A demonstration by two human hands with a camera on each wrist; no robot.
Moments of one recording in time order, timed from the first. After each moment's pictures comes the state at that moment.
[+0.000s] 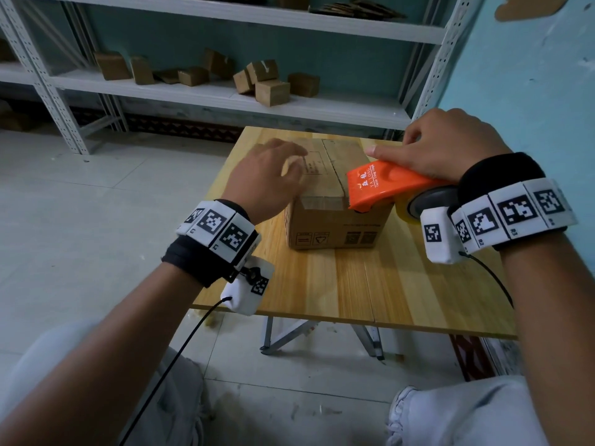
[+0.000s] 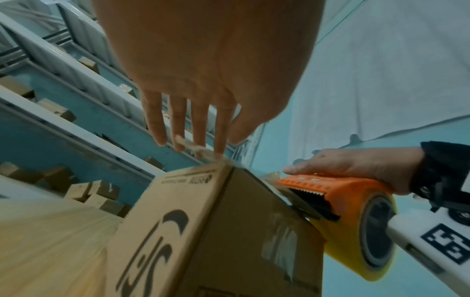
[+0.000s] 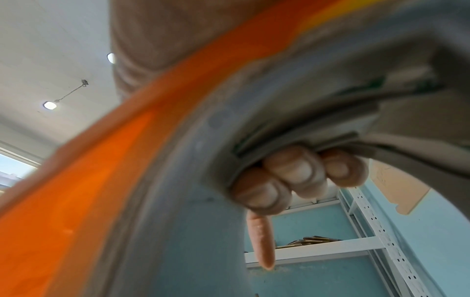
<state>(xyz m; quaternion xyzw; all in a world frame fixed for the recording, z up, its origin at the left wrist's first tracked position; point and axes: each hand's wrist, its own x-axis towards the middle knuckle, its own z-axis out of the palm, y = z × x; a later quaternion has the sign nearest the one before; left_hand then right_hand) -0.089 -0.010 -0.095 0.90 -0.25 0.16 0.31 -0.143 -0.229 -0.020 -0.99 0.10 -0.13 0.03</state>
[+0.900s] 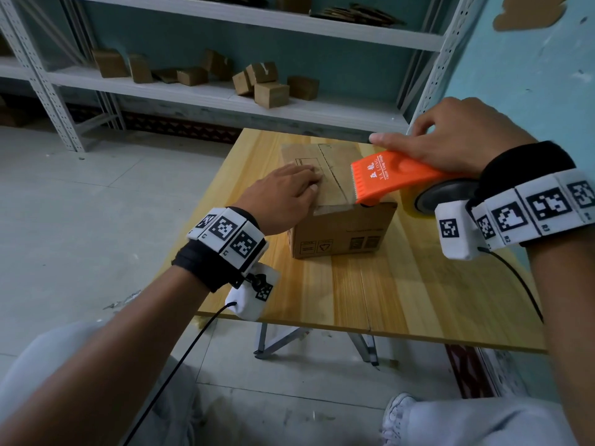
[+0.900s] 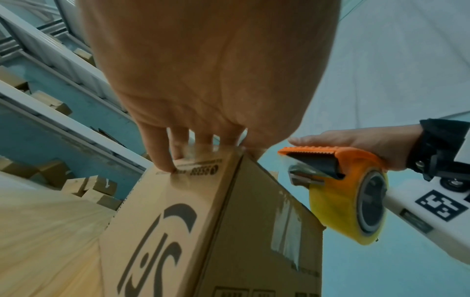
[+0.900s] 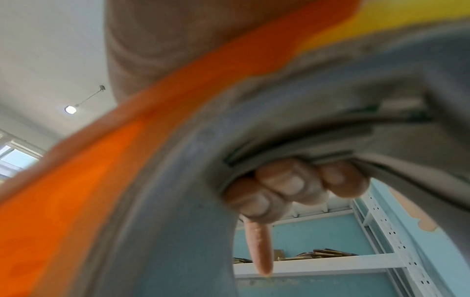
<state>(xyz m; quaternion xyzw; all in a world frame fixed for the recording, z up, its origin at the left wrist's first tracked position) -0.094 -0.023 -0.096 0.93 -0.29 0.00 0.23 -0.143 -0.236 0.002 -0.99 0.08 -0.13 0.02</state>
